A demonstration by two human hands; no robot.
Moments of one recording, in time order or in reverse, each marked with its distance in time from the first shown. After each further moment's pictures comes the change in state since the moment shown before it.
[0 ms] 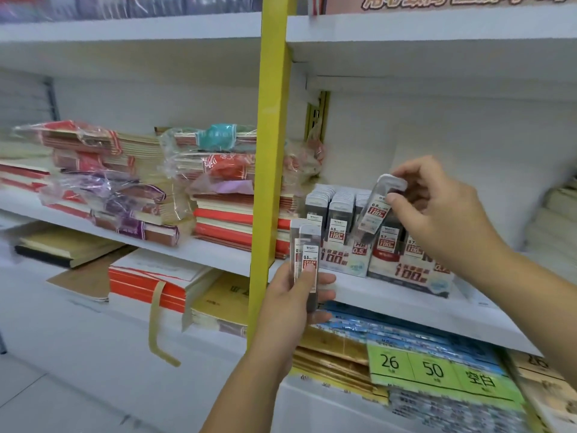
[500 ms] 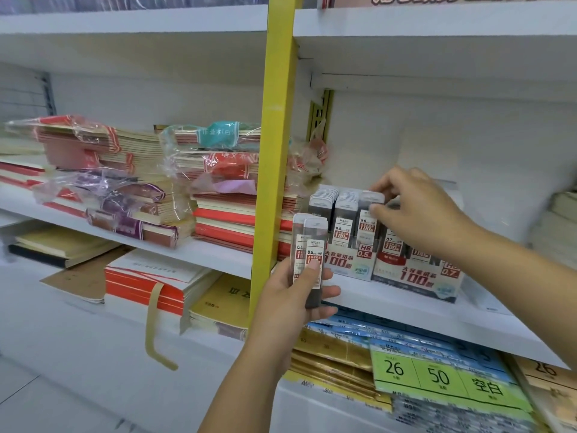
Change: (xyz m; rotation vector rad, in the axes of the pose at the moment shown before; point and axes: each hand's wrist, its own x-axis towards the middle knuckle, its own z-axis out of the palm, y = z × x) left_hand 0.003 0.010 -0.004 -0.042 -0.027 0.028; right_hand 0.030 0.011 0.024 -0.238 -0.241 0.113
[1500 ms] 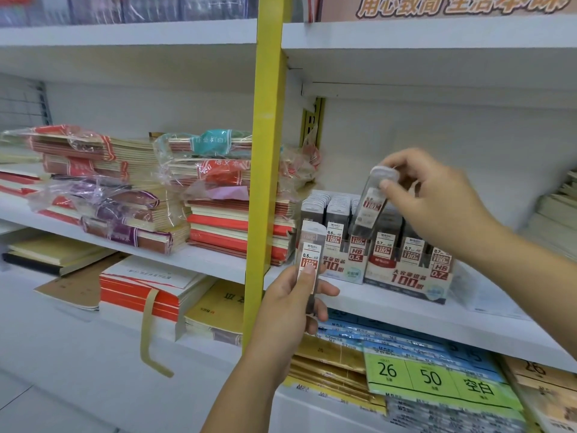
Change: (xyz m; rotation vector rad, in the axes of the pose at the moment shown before) left_hand -0.006 0.003 0.010 0.110 -0.055 -0.030; right_hand -0.014 -0.006 -0.030 0.156 0.205 -0.102
